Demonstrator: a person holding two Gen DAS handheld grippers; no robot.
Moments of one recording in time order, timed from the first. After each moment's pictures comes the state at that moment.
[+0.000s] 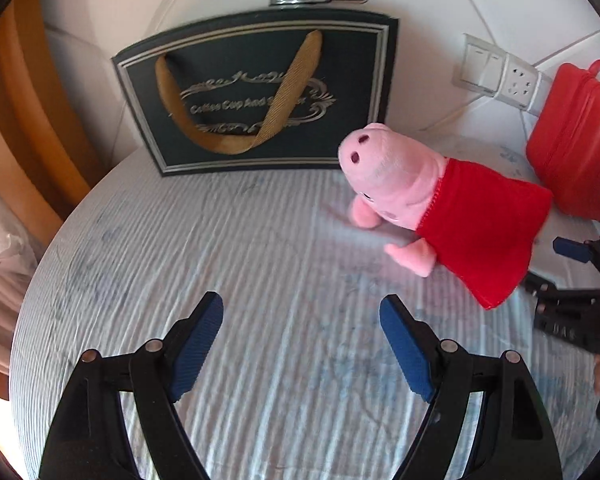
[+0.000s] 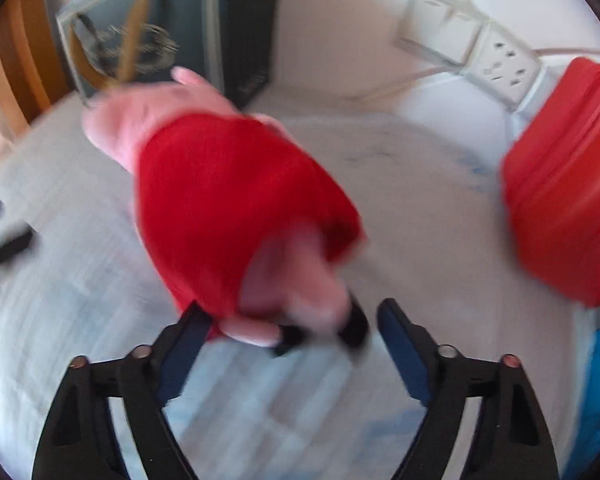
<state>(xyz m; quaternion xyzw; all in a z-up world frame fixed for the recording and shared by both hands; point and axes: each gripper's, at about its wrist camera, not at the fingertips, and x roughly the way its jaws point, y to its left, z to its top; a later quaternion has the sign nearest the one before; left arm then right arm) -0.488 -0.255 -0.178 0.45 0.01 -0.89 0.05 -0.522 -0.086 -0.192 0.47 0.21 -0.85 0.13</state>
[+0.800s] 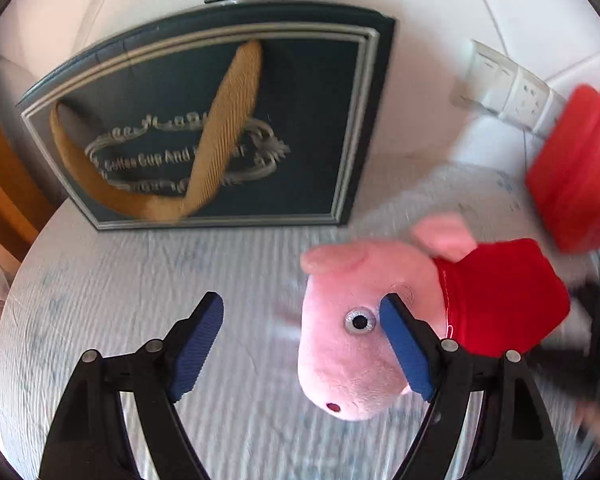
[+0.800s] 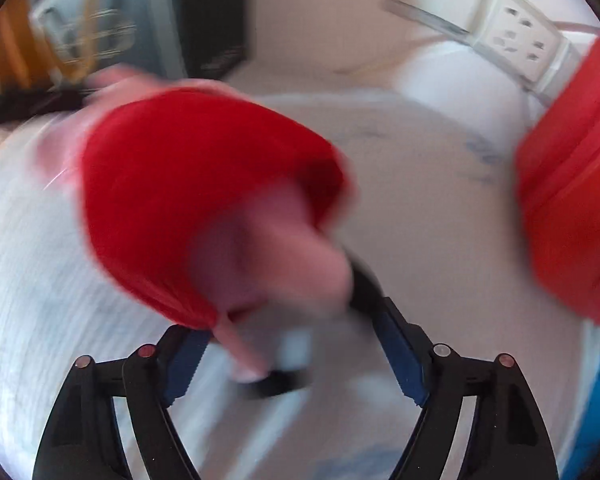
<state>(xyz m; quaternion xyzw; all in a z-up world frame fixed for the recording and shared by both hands) -0.576 -0.247 -0.185 0.46 0.02 -0.89 0.02 -0.568 -0.071 -0.205 0.49 0.21 -0.84 0.12</state>
